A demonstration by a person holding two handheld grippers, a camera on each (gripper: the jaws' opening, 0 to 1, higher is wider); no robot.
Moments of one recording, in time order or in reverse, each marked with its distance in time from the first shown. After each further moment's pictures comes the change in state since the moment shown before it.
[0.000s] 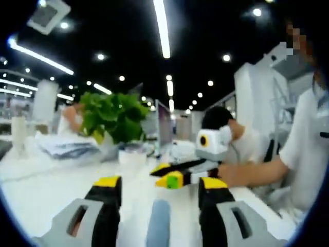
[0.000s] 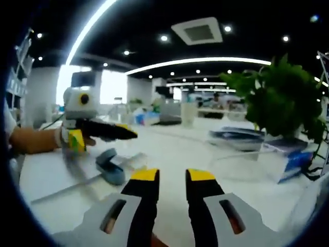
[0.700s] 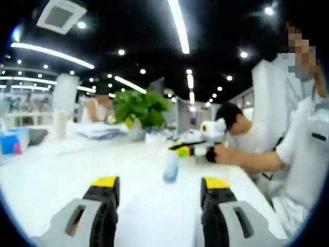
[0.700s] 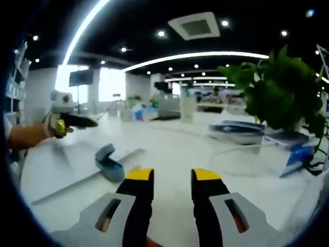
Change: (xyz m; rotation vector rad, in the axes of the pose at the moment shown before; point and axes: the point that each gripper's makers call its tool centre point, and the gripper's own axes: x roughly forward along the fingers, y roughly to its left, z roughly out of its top) left arm -0.136 0.000 -0.040 0.027 0.203 0.166; right arm 0.003 0.000 -0.008 0.009 0.042 0.011
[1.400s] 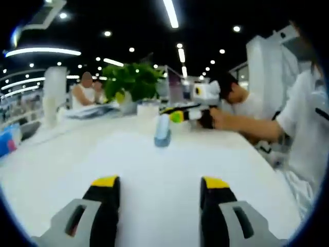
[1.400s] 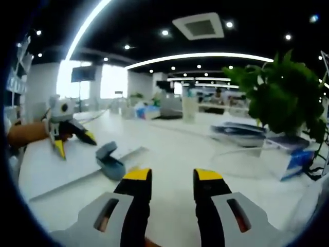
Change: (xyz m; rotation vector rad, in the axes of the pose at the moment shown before) left arm 0.007 0.001 -0.044 0.079 0.174 -0.038; right arm -0.001 0.001 0.003 -0.026 -0.007 0.019
